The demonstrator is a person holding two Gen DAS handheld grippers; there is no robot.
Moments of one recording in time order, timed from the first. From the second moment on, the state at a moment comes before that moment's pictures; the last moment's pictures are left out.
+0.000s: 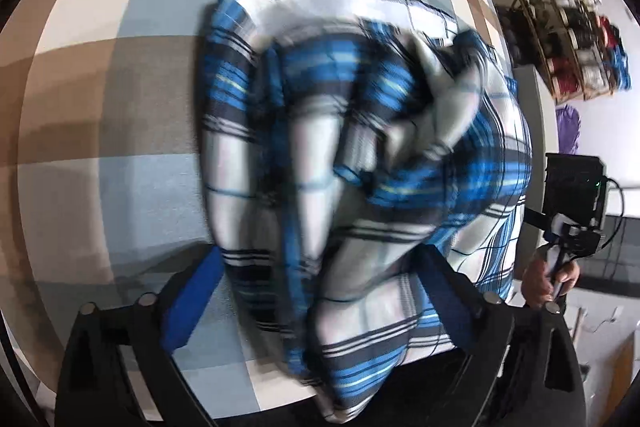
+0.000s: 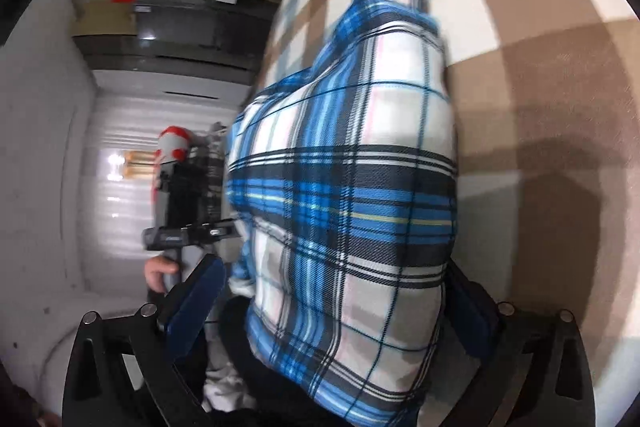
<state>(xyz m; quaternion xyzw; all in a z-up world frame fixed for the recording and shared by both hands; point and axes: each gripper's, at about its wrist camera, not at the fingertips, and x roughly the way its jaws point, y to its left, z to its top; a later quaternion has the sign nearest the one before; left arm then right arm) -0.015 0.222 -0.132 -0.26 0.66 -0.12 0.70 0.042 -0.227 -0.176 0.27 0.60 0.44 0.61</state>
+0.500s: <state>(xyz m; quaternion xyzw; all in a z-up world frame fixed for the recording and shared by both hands) -0.032 0.264 -0.144 -0.34 0.61 -0.23 0.68 0.017 -0.179 -0.173 0.22 0.59 0.43 0.65</state>
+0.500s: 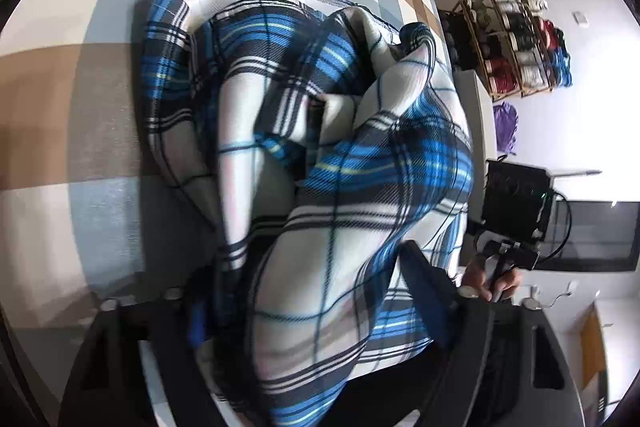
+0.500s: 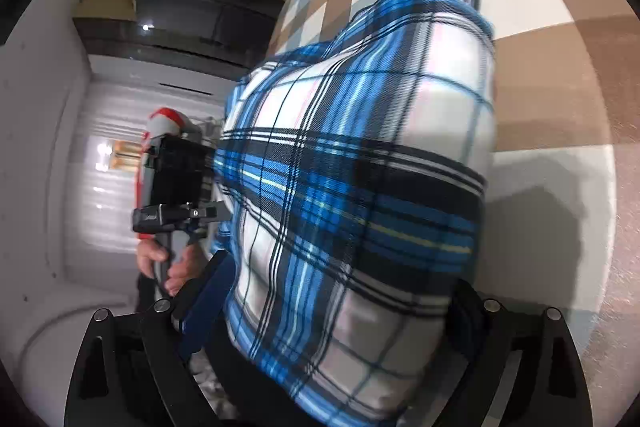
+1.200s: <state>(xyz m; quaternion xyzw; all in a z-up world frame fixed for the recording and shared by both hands) 0.001 0.191 -0.088 -0.33 0.52 -0.33 0.71 -0.012 -0.268 -0.052 0.15 0.45 0.39 0.79</state>
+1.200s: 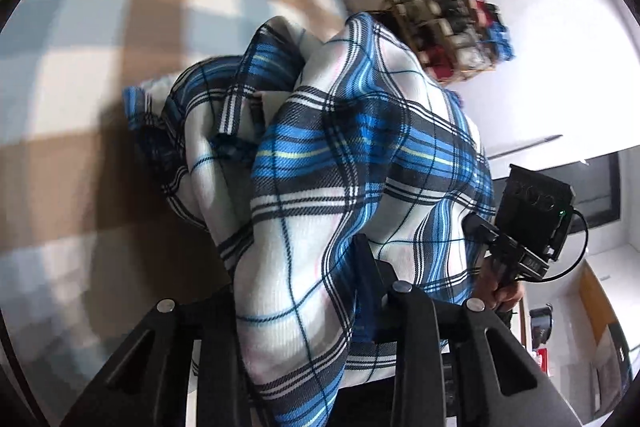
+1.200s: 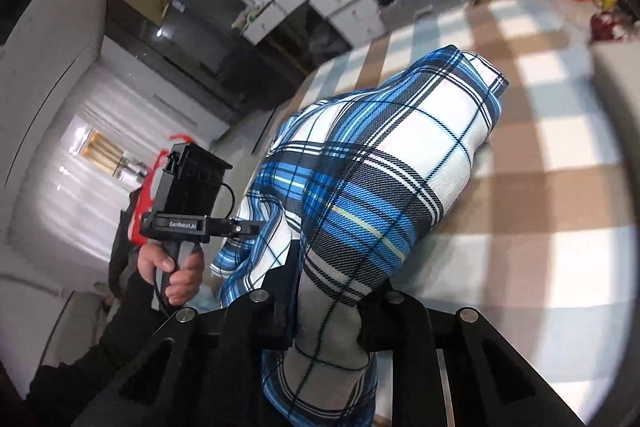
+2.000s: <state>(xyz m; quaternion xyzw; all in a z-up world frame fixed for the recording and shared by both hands) 0.054 -0.101 -0.105 -0.31 0.46 -0.37 0.74 0.071 -0.603 -0.047 0.01 0.54 -0.02 0.84</state>
